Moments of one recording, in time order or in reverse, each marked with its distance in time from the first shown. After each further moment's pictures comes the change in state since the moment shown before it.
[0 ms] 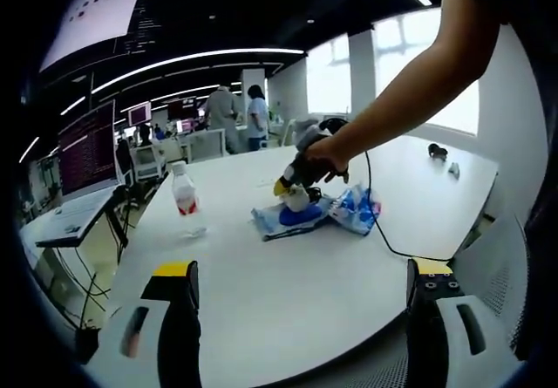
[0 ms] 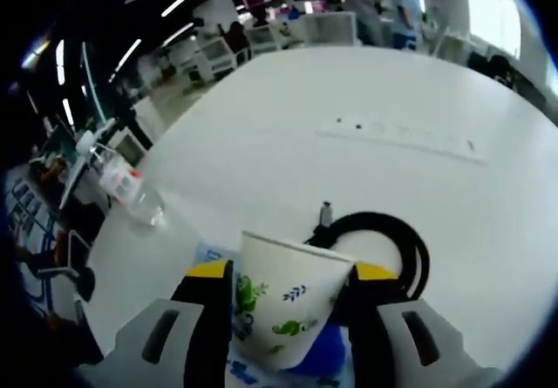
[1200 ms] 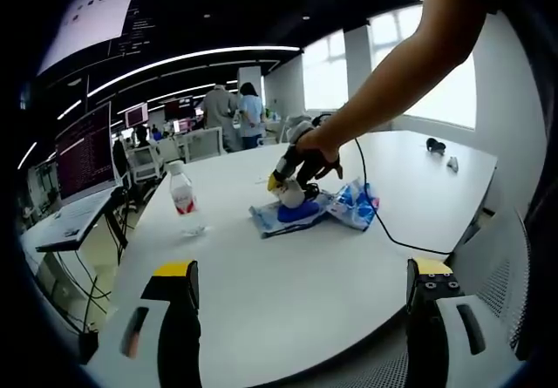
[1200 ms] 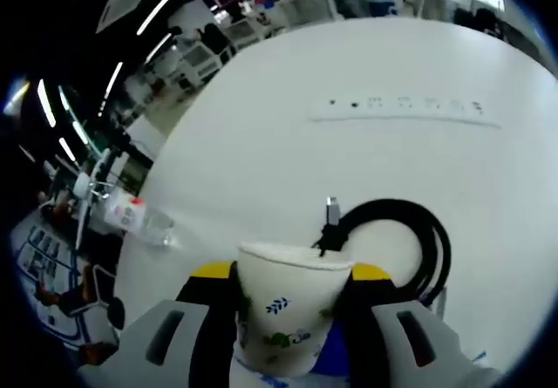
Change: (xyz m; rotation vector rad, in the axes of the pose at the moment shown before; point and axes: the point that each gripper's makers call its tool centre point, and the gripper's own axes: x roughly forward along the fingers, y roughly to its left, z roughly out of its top) left arm 0.001 -0.002 -0.003 0.019 0.017 -0.005; right arm 0.007 0.005 0.002 0.191 0.074 0.069
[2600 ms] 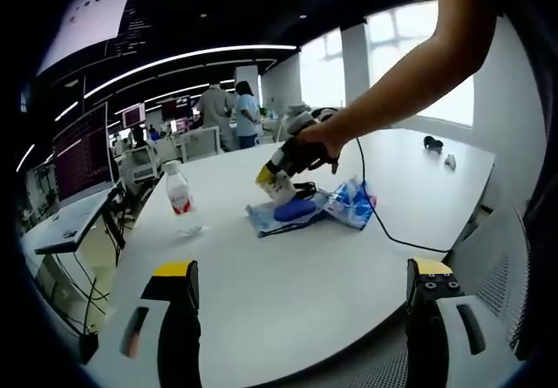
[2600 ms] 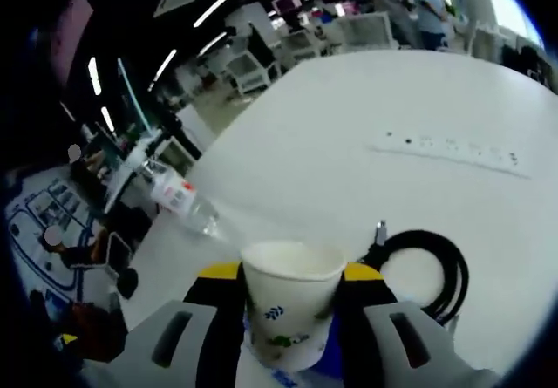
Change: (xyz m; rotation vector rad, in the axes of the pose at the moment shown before) left arm 0.002 -0.004 -0.002 0.010 0.008 -0.012; right arm -0.019 0.050 0.005 -0.219 -0.097 0.192
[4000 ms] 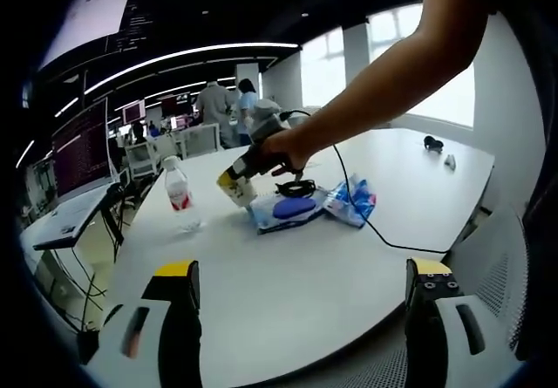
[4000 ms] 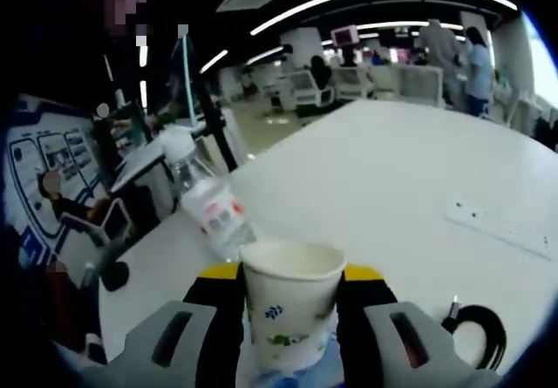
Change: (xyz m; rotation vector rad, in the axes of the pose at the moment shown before) left arm 0.001 -0.001 -0.003 -0.013 0.009 -0.003; right arm 0.055 0.073 0.029 -0.267 -0.132 0.065
